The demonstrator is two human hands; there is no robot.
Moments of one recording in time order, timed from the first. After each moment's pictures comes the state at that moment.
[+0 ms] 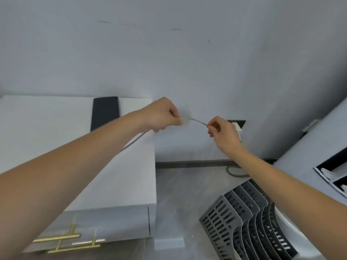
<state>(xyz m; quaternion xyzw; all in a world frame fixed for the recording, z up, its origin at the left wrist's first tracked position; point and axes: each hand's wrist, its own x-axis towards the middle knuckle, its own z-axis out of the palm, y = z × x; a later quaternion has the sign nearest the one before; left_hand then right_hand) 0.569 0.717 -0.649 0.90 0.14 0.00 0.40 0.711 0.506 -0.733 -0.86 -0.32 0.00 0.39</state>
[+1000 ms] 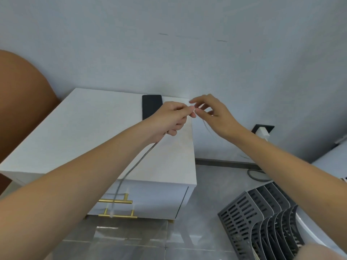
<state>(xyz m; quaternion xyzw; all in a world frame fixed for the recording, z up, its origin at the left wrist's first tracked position) 0.462 0.728 -0.634 0.72 0.19 0.09 0.66 0.611 0.593 -0.642 -0.73 -0.54 0.08 0.40</state>
